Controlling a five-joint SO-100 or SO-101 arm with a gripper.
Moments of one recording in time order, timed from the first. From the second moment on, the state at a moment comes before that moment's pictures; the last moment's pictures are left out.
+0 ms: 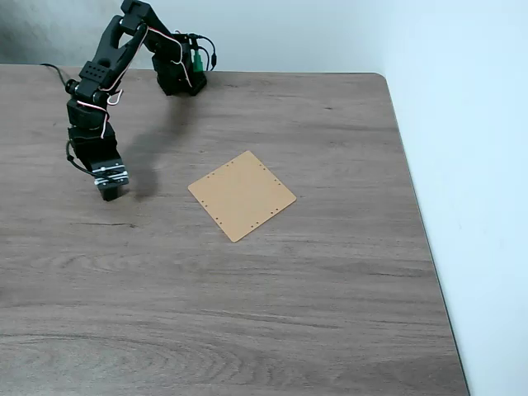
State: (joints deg) arm 30.1 72.3 81.3 60.9 -151.2
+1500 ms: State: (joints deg) arm -17.1 91.4 90.6 51.6 -48.3
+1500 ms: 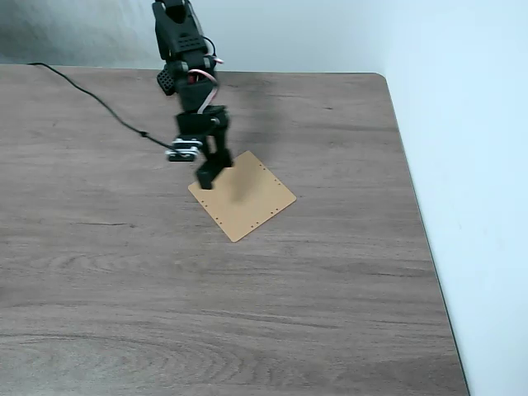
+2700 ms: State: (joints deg) arm -23.6 79.1 95.3 39.1 -27.4
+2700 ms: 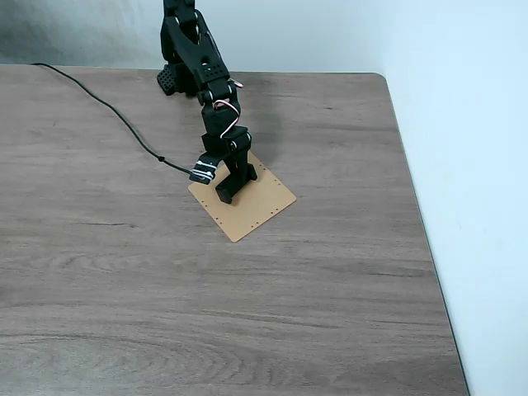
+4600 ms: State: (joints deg) arm -10.6 131.8 127.6 47.7 -2.7
